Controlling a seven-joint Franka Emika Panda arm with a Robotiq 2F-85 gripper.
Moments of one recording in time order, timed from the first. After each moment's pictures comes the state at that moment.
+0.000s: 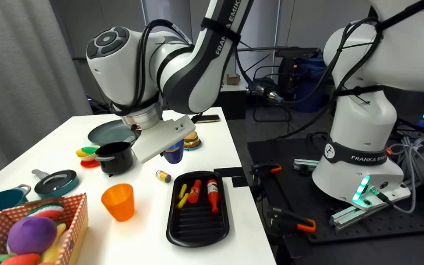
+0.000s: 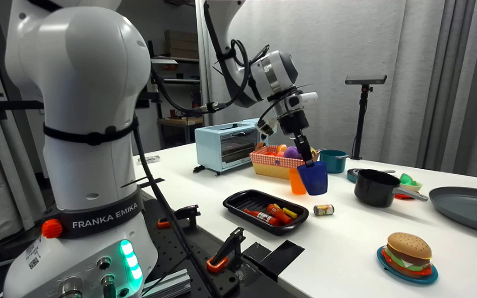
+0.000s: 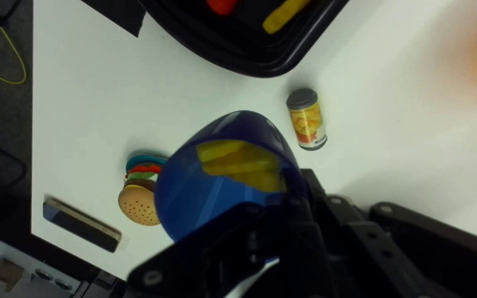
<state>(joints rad) 0.21 0.24 -0.28 -2.36 -0.72 2.49 1.52</state>
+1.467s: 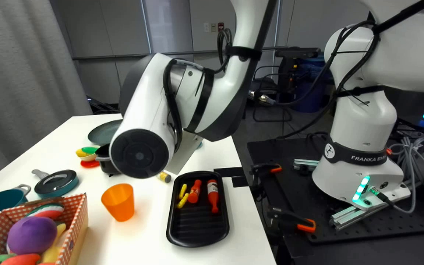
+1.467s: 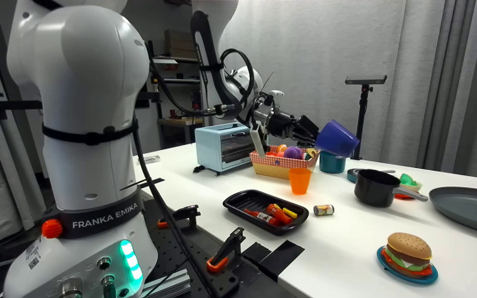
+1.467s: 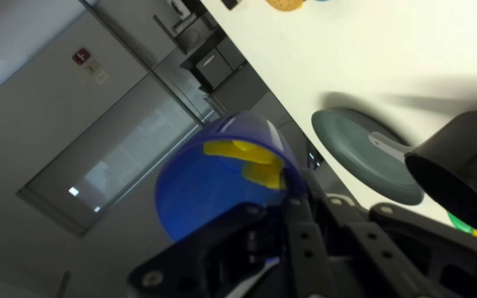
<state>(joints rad) 0.19 0.30 -0.01 -2.35 -1.43 1.83 1.81</state>
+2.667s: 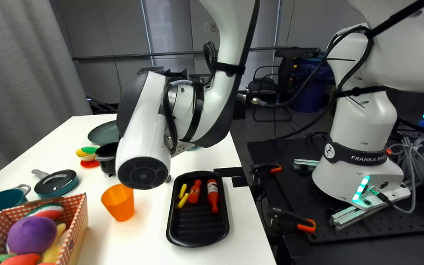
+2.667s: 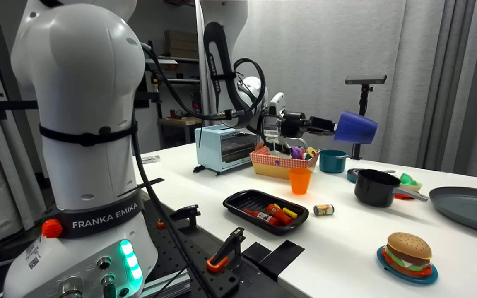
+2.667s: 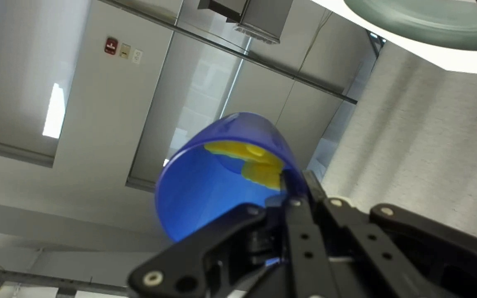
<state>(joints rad) 0.11 0.39 0.05 -2.28 -1.63 1.64 2.34</state>
